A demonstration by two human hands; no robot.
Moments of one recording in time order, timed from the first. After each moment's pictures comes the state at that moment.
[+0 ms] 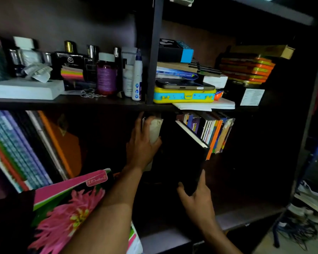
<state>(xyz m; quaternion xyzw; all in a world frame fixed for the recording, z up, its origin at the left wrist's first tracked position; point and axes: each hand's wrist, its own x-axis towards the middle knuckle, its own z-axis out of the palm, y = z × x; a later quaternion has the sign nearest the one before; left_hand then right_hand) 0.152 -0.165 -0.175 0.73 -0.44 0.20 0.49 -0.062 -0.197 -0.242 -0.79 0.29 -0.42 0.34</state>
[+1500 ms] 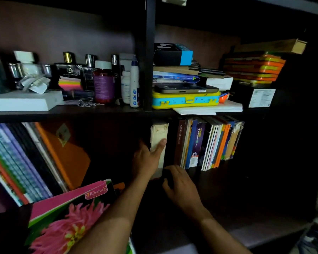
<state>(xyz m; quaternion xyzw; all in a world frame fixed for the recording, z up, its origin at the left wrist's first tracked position) 0.142 -0.178 -0.181 0.80 -0.27 -0.08 0.52 0.012 -0.245 -0.246 -0.92 0.20 -0.30 0.17</state>
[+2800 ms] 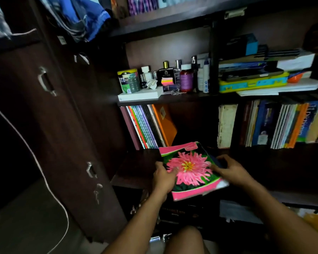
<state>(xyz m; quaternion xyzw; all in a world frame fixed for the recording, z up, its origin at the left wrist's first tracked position) 0.042 0.073 -0.222 0.87 -0.06 -0.04 0.49 -0.040 -0.166 -0.222 -0.89 0.19 -0.09 0.41</state>
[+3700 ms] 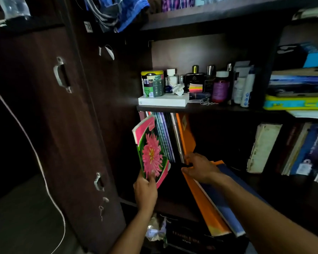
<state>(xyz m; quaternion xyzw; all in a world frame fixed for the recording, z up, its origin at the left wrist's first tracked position) 0.124 0.149 -0.232 0.80 0.04 0.15 0.58 0.118 -0.052 -0.173 -0.97 0.04 -0.06 0.22</state>
